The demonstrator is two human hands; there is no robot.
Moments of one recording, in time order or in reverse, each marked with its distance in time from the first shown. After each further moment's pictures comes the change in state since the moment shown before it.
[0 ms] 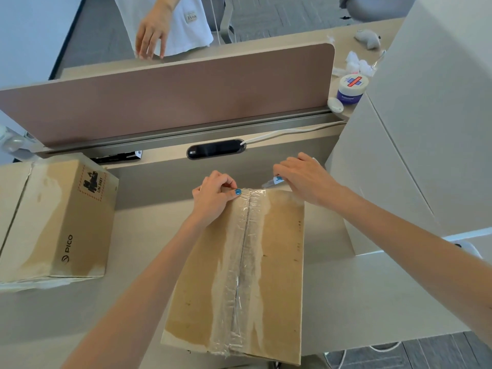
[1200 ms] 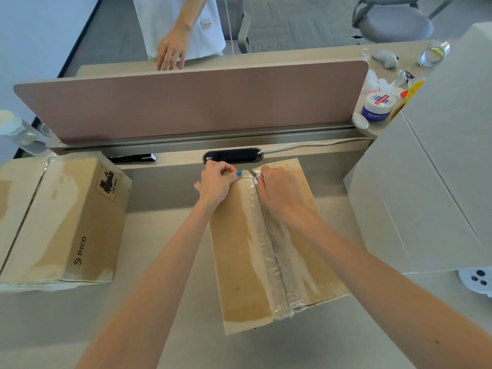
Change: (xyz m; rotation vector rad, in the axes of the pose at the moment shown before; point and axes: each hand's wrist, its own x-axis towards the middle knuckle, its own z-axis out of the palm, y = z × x) left_hand 0.051 -0.017 -0.038 -0.110 0.158 -0.197; right_hand 0.079 -0.103 -0.010 0.184 0.046 0.459
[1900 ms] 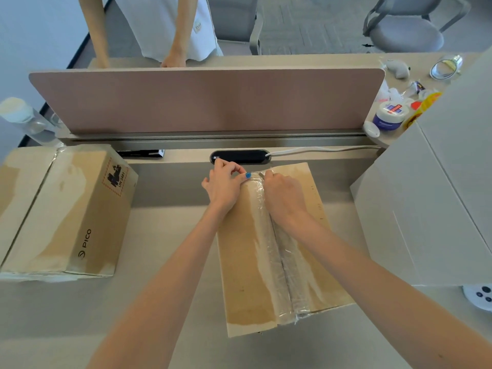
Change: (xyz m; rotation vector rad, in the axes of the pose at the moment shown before) left_hand -0.003 -0.008 0.008 -0.018 0.118 0.070; right_hand -0.010 -0.020 -0.013 -0.186 -0.059 -0.091
